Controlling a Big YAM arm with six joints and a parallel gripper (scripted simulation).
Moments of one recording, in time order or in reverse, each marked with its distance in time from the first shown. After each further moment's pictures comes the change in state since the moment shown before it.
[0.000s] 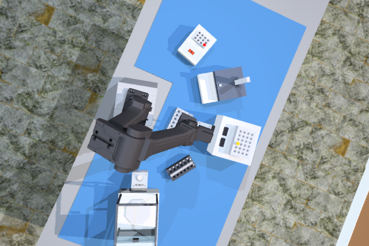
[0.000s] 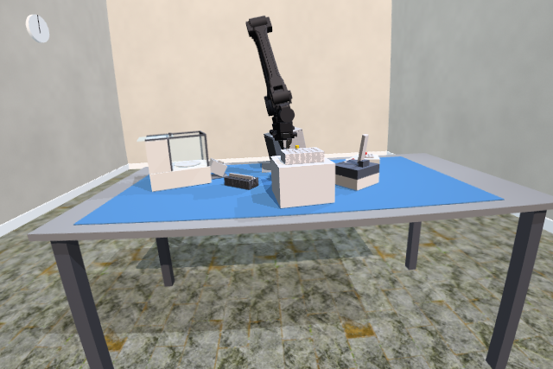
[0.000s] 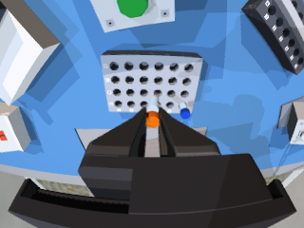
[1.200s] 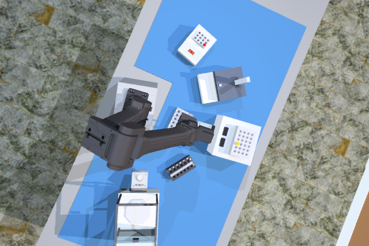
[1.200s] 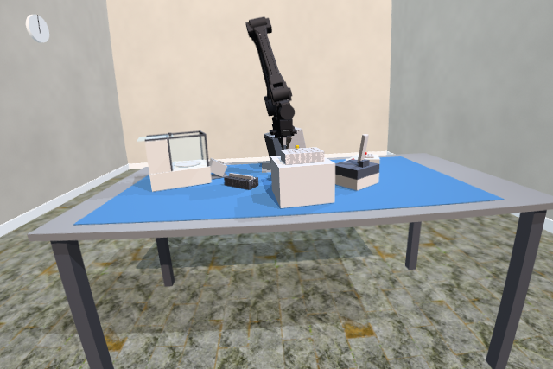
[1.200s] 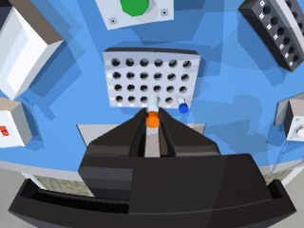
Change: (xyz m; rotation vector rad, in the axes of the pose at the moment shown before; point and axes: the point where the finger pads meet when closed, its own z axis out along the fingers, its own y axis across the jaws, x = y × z) arm 0.001 0.000 -0.011 0.000 0.004 -0.007
